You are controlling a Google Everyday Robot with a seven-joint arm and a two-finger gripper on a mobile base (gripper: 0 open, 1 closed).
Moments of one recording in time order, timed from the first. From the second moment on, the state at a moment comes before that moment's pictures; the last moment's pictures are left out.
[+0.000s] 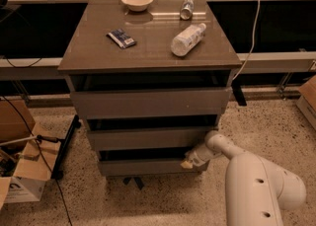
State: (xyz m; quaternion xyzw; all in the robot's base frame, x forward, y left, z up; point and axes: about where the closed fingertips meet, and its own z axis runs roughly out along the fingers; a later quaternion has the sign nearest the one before) arm 0.658 -0.150 0.226 -0.45 0.85 0.23 0.17
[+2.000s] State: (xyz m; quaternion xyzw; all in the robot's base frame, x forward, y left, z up) arm 0.632 -0.131 0.211 -0.47 0.84 0.23 0.13
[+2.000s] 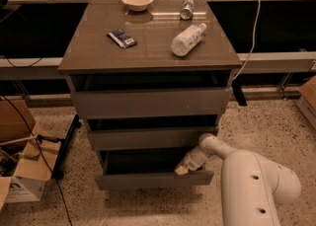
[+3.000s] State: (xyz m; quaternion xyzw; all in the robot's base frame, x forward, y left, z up) arm 0.597 -0.136 0.205 -0.44 0.86 0.24 0.10
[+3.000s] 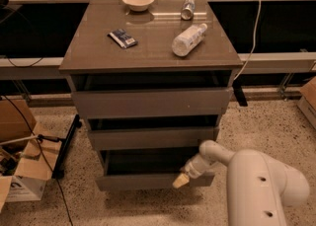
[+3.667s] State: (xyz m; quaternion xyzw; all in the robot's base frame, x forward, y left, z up) arm 0.580 -0.144 0.204 -0.41 0.88 0.24 0.09
